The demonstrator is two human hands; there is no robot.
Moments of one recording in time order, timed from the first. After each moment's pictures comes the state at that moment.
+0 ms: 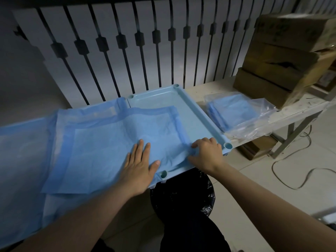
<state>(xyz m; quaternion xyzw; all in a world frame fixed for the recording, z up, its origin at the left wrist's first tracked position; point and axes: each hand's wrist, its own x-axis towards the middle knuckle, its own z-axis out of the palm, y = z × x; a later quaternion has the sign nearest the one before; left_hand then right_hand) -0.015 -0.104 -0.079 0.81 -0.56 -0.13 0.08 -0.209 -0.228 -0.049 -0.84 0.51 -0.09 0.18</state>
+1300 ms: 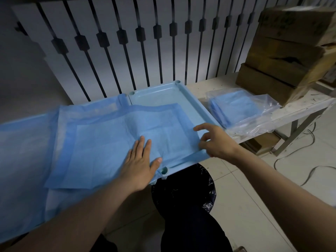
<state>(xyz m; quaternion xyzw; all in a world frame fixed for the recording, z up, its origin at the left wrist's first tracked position) -0.012 -0.104 -0.081 0.81 -0.57 -0.12 0.06 -0.229 -0.240 -0.006 -0.73 0.45 -0.17 0.48</state>
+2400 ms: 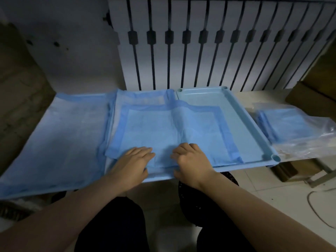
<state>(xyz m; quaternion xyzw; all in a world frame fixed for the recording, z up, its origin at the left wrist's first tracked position) 0.076 0.014 -0.061 0.75 -0.66 0.03 0.04 -0.092 -0.126 -0.049 -0.98 0.16 -0.07 -0.03</state>
